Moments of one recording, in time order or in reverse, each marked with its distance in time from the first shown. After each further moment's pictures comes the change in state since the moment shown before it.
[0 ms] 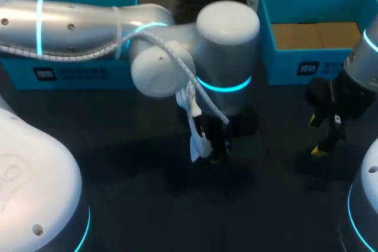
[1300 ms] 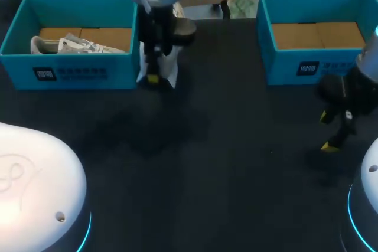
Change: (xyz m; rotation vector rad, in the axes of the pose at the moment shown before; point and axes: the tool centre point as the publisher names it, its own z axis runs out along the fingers) left arm -0.159 0.112 -0.136 -0.085 0.065 0.272; right arm -0.016 -0.026 -0.008 -0.008 0.008 0.033
